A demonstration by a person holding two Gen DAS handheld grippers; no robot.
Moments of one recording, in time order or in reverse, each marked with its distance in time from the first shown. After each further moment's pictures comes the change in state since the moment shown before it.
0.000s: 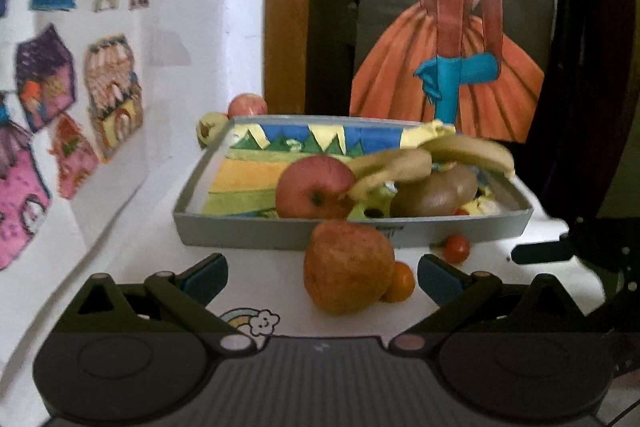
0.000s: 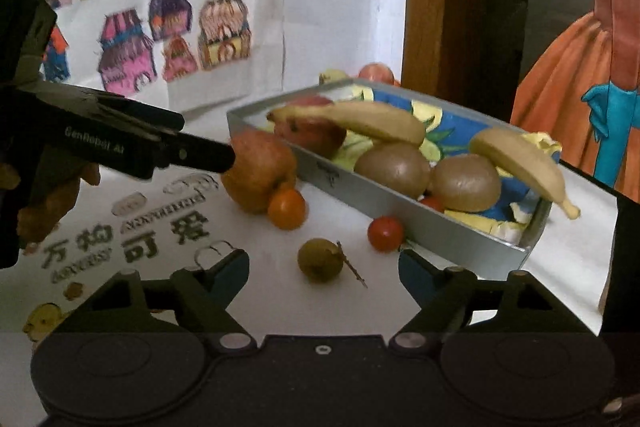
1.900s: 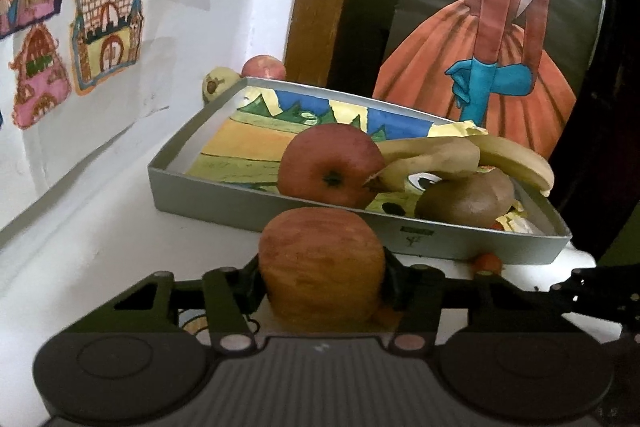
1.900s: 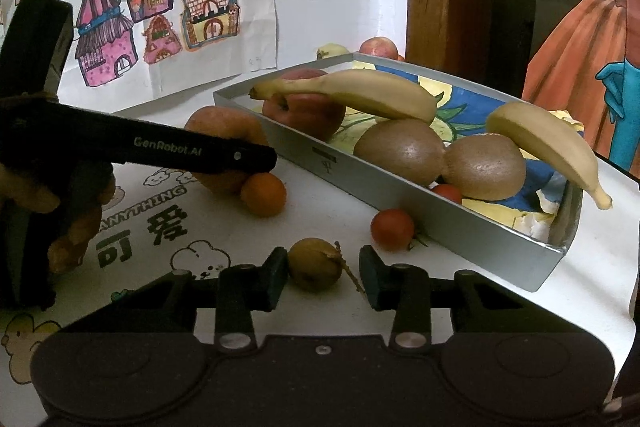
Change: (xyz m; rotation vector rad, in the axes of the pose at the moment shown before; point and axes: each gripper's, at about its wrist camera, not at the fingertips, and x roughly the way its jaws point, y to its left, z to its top) left arm 0.047 0.005 -0.008 -0.177 0.028 0.017; right arm 0.029 -0.005 0.005 0.010 0.037 0.026
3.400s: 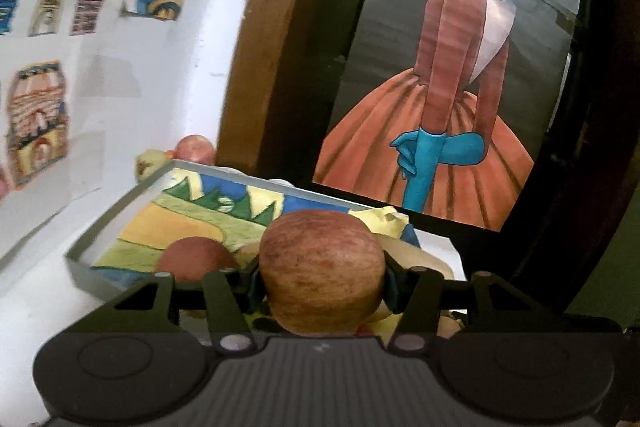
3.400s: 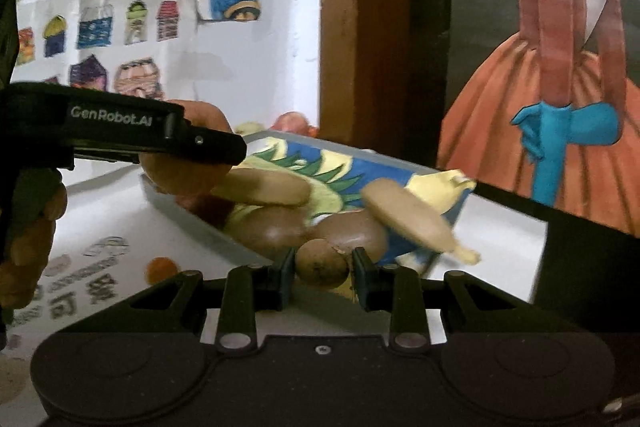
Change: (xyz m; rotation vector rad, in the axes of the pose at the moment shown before) left arm -0.017 -0.085 0.053 -0.047 -0.168 -0.095; right arm -0.047 -0.069 0.011 0.053 -0.193 -0.169
